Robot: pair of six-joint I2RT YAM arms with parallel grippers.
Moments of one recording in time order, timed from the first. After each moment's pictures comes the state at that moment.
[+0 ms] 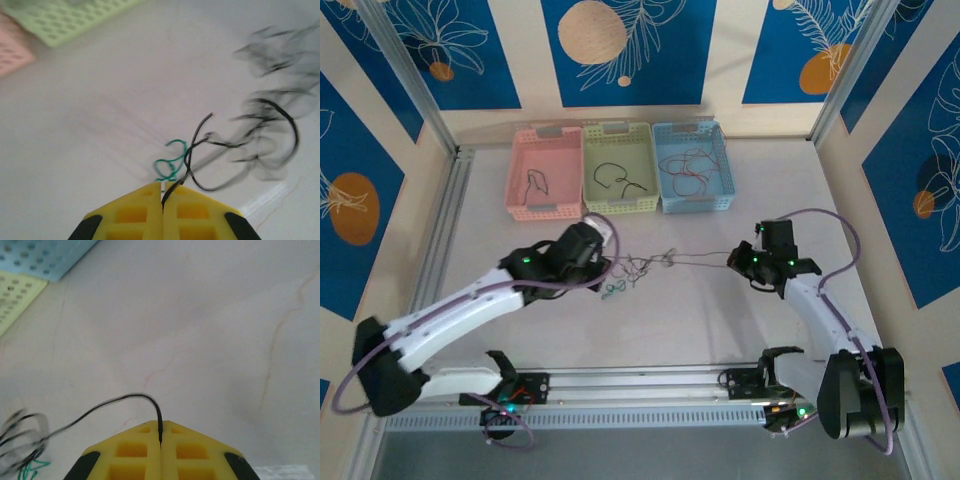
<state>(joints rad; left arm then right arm) -0.88 1.14 1.03 -0.76 -0.23 -0.32 0.06 1.05 0.60 -0.48 -0.25 0.63</state>
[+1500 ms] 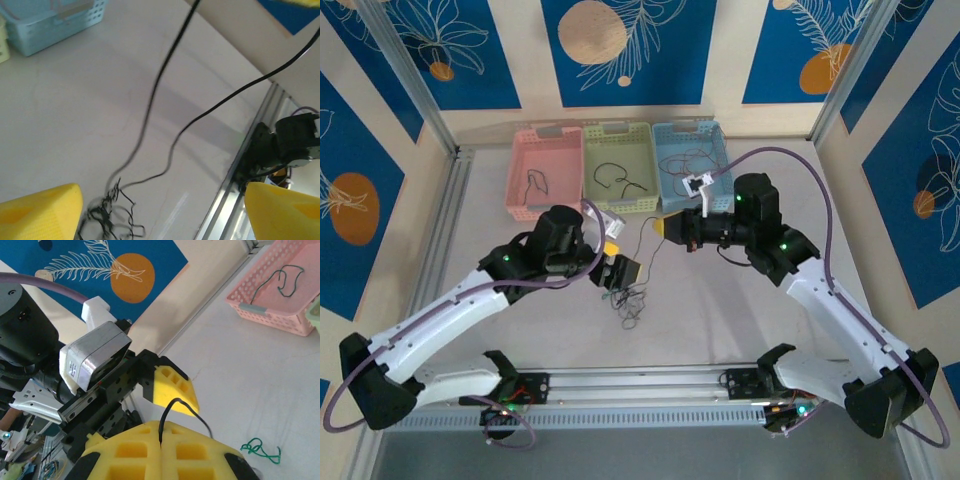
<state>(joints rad) -0.80 1.12 1.04 -0.51 0.33 -0.28 0.52 1.07 1.06 -0.32 -0.76 0.47</state>
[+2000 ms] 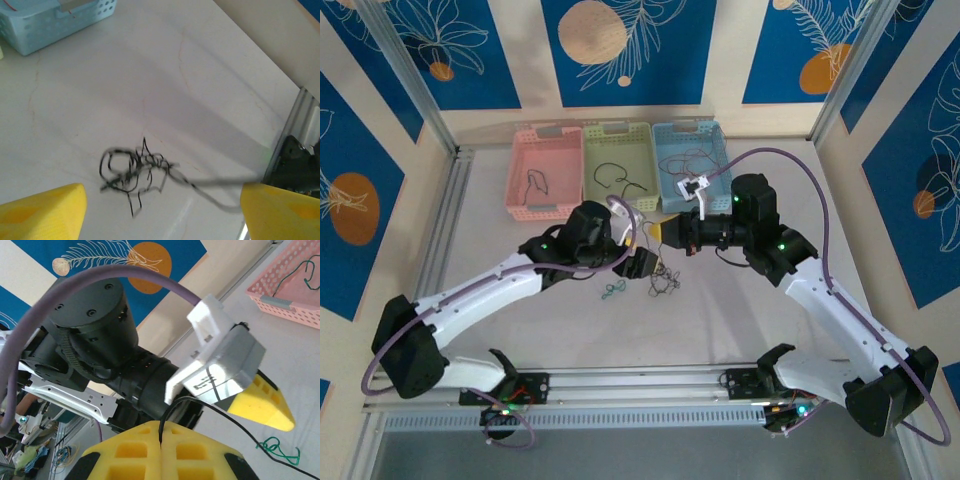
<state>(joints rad) -0.80 1.33 1.04 -0.32 0.28 -0.29 0.53 1.07 1.06 -0.32 -0.82 0.47</state>
